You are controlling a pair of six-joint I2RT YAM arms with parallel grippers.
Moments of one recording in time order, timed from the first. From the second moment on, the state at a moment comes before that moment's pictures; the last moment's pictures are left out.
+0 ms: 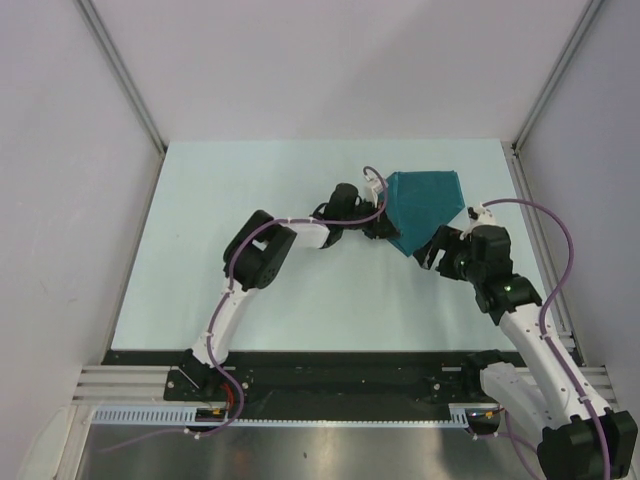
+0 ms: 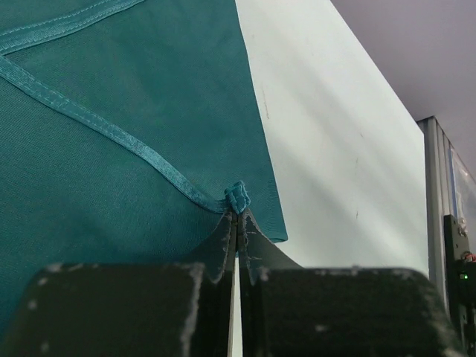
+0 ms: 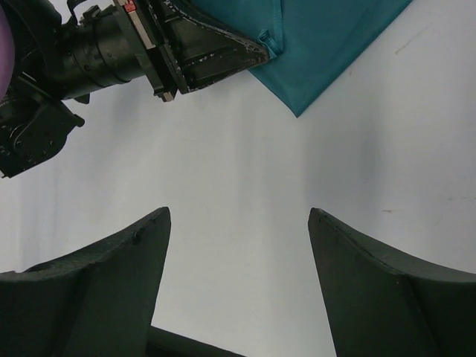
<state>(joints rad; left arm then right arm) -0.67 2.43 1.60 0.50 0.68 -0.50 0.21 0.81 0.66 -0.40 -0.13 0.53</state>
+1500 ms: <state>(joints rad) -0.72 2.38 1.57 0.59 0.76 -0.58 0.18 0.91 0.62 -0.35 -0.14 0.58</state>
